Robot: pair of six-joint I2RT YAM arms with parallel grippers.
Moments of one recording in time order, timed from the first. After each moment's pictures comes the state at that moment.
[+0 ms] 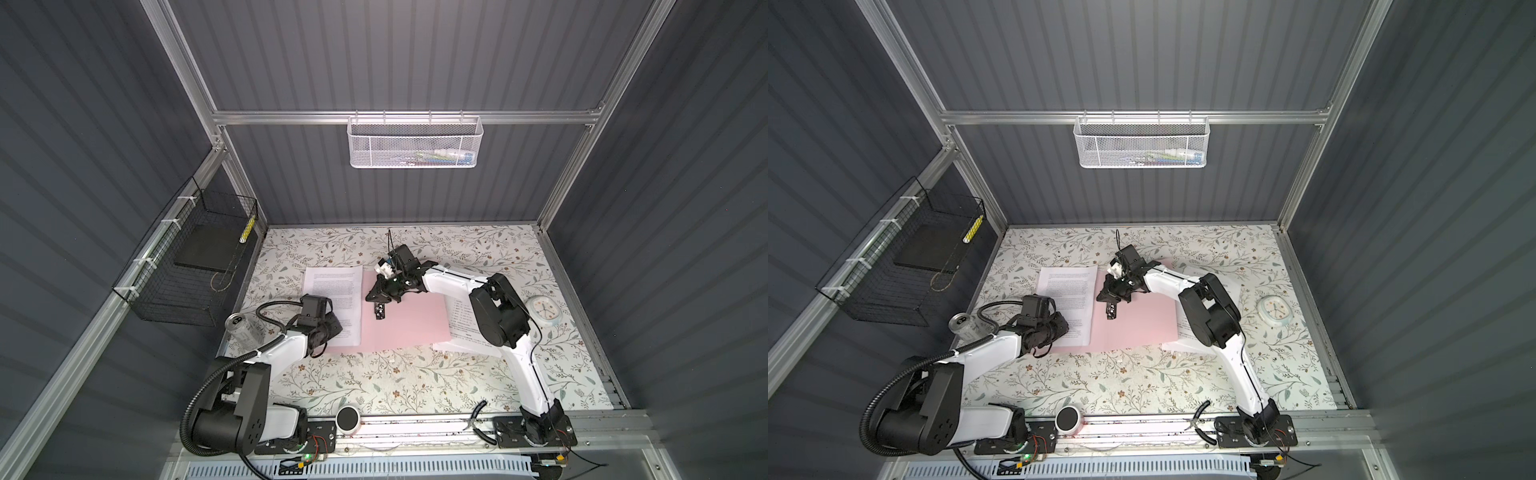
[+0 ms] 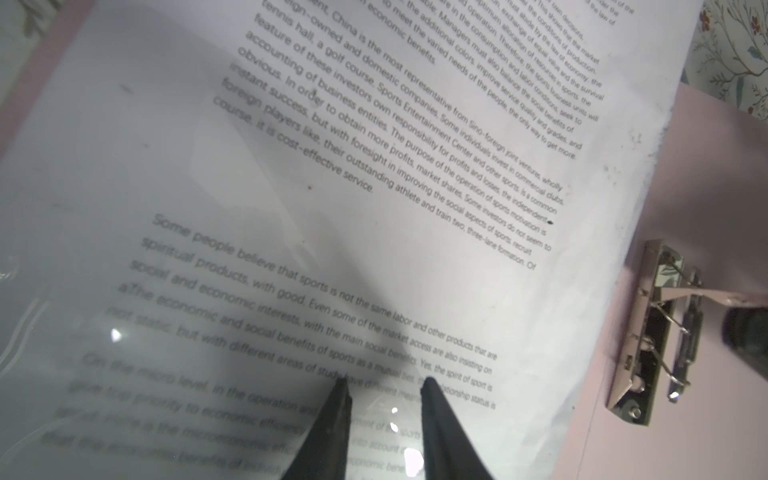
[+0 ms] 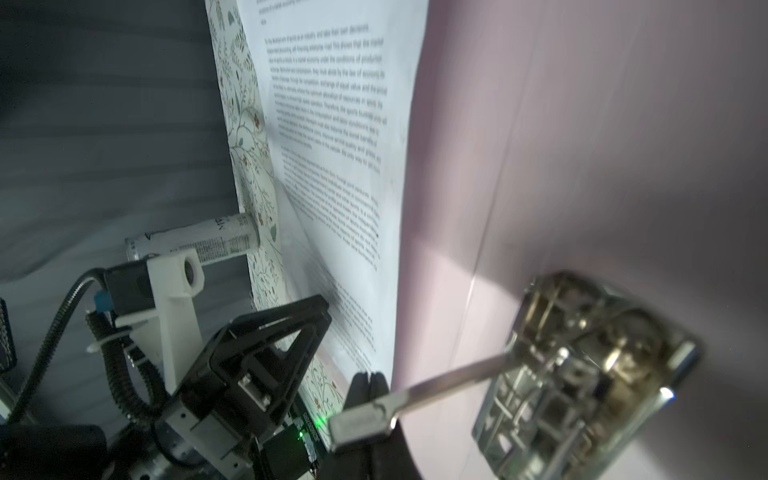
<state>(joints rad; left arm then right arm) -0.22 1.35 0.51 -0.13 0.02 -0.70 0.68 2.35 1.79 -0.36 -0.70 0.78</state>
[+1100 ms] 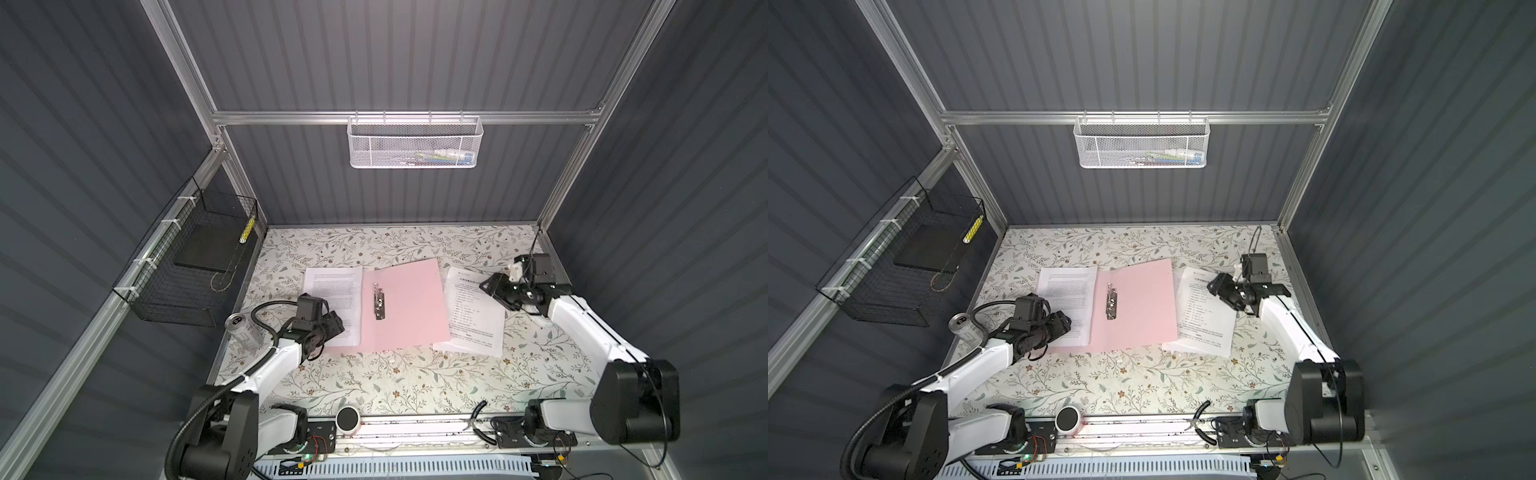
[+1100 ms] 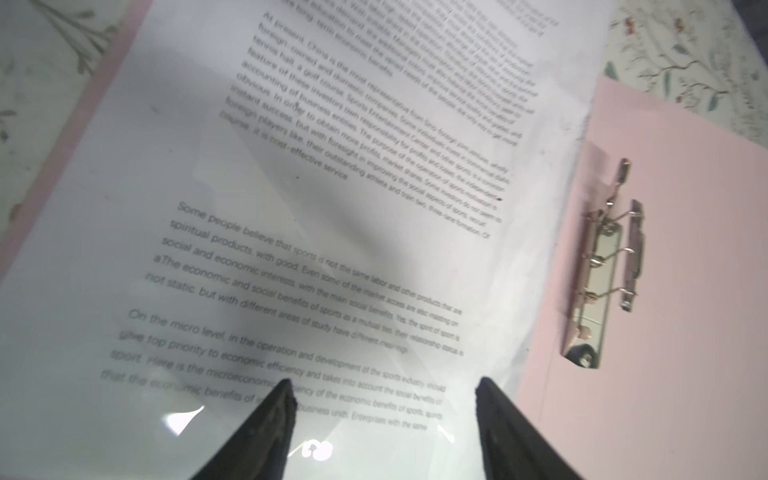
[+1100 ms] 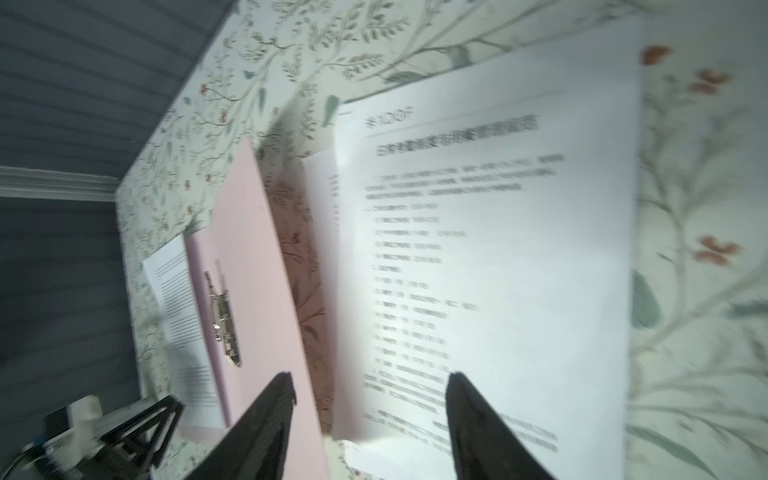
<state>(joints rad) -0.22 1.16 0.51 -0.24 0.06 -0.65 0.02 1.28 0.86 -0.51 -0.31 0.57</state>
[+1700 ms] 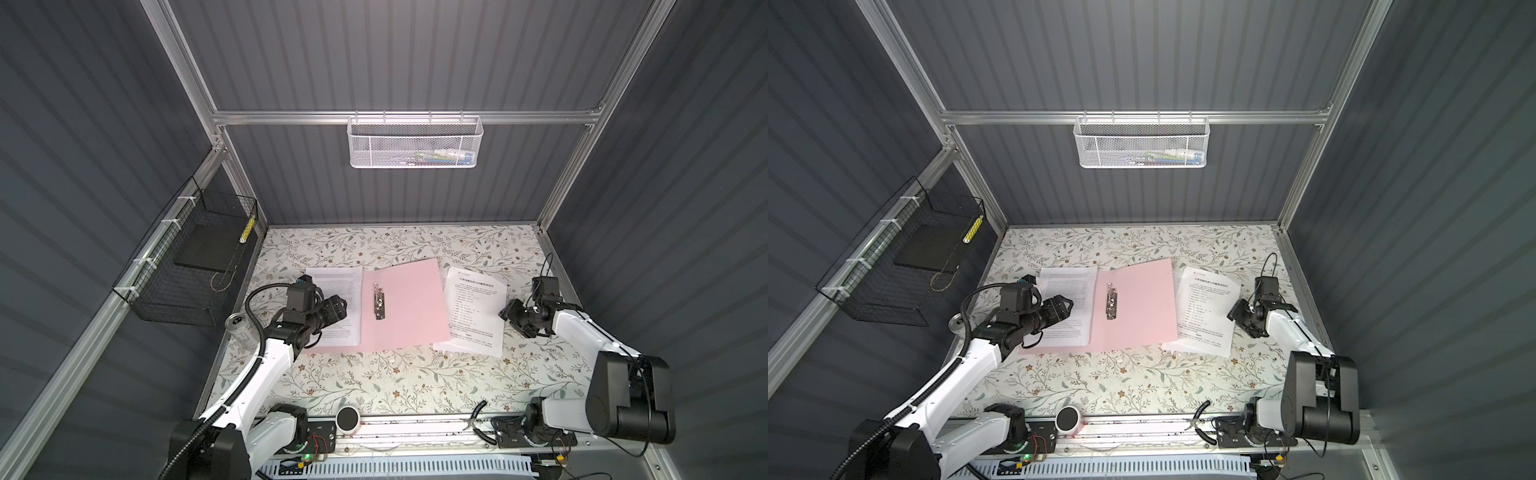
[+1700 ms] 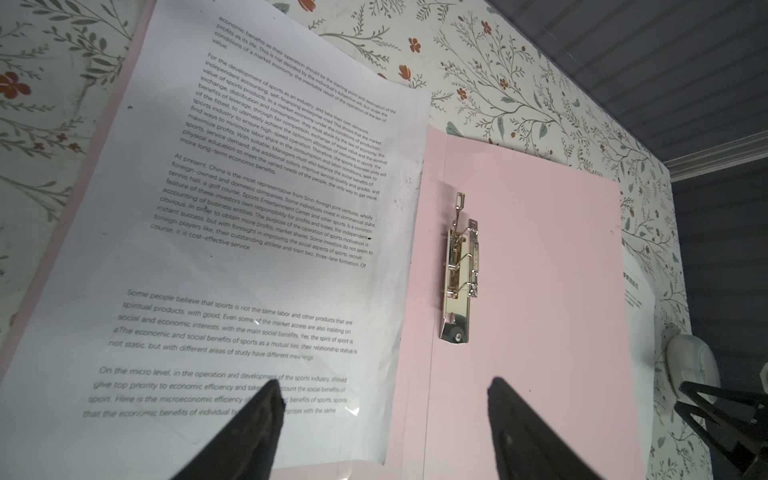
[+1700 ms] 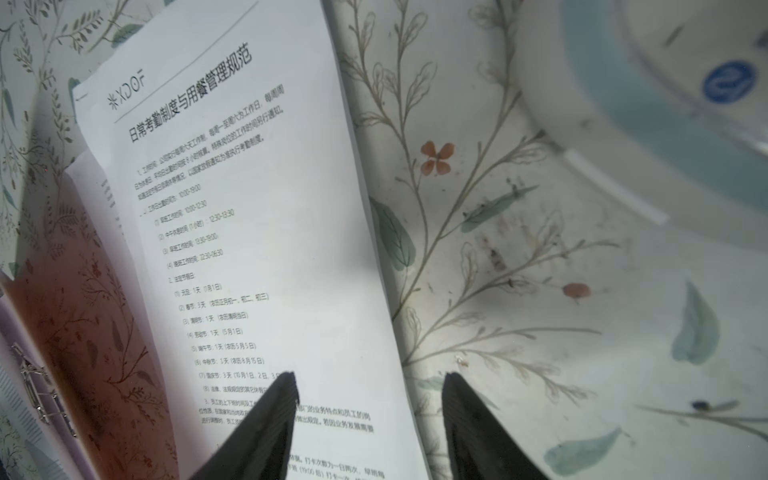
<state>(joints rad) -0.22 1.06 0.65 -0.35 0.17 -0.56 -0.12 1.37 0.70 -0.46 -0.22 0.55</state>
